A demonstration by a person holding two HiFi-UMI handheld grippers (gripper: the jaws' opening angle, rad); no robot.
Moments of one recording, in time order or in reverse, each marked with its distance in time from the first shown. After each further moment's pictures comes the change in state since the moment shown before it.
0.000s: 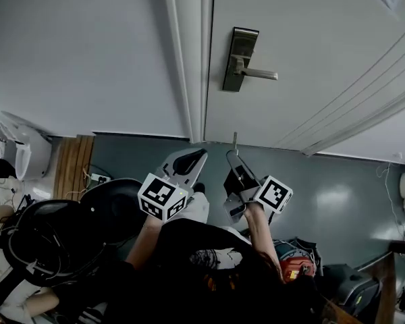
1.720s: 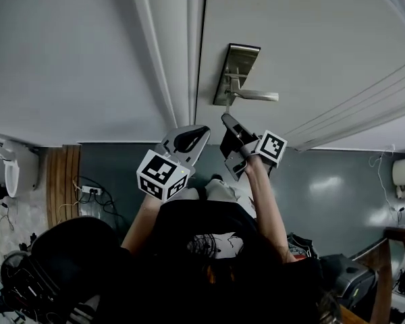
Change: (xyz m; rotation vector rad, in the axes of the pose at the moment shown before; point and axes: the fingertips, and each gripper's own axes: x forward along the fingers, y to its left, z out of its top) left arm 0.123 0.096 0.043 0.031 -0.013 -0.114; right arm 0.156 -0.085 0.124 0.158 -0.002 0.042
